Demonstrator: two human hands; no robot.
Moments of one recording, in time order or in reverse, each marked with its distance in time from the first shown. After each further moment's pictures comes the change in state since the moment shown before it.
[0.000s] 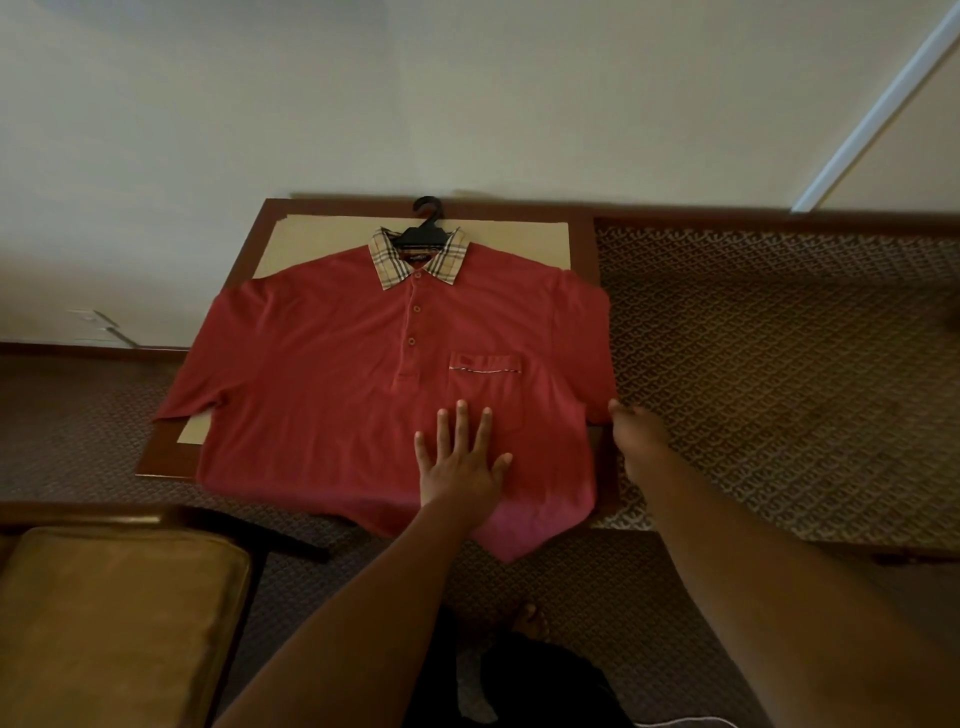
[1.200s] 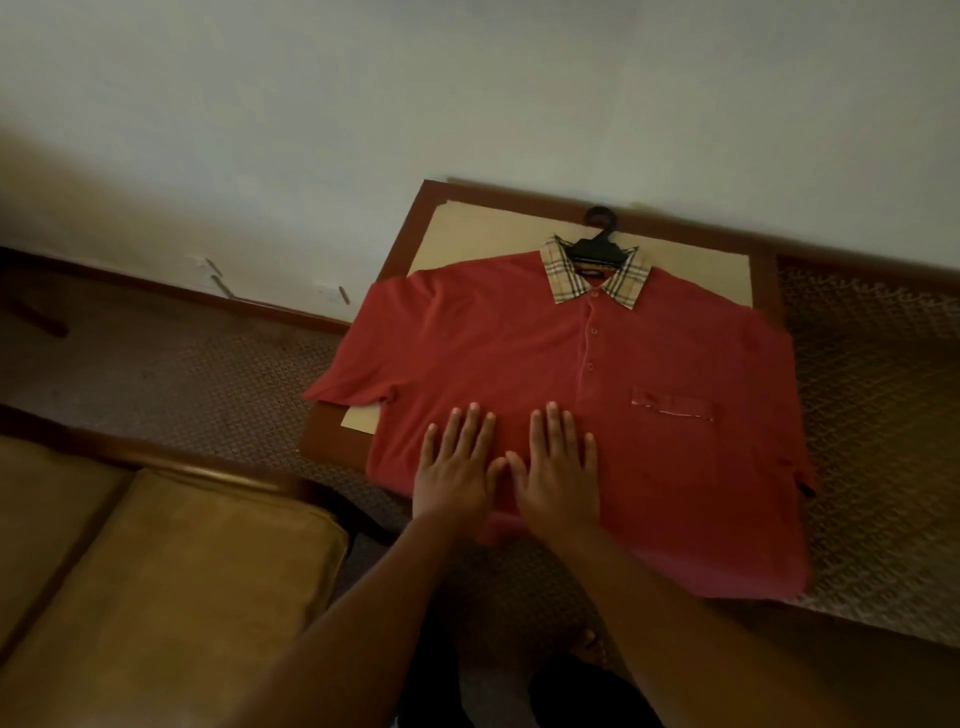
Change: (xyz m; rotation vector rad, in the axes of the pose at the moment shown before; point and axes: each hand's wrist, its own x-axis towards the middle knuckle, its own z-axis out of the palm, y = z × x) left_hand -0.006 -0.214 -0.022 0.014 0.163 -0.015; right_hand -0.157 0.011 0.247 -1.168 -0.106 -0.874
